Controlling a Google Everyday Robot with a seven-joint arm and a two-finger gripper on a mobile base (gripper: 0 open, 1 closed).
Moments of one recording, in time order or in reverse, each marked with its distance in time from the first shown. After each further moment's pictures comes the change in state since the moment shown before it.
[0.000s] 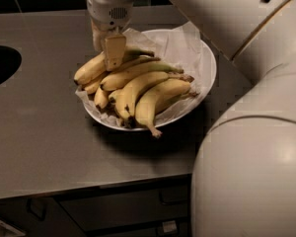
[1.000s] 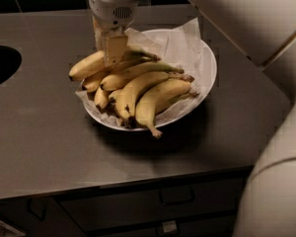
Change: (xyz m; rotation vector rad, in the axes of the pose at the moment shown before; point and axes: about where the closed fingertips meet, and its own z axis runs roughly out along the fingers) arm -0.004 0.009 -0.019 0.097 -0.017 -0.017
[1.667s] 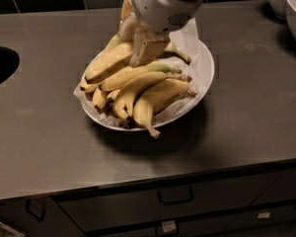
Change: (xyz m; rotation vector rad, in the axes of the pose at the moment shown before) arm 0.004 0.079 -0.090 0.341 -0.035 -0.037
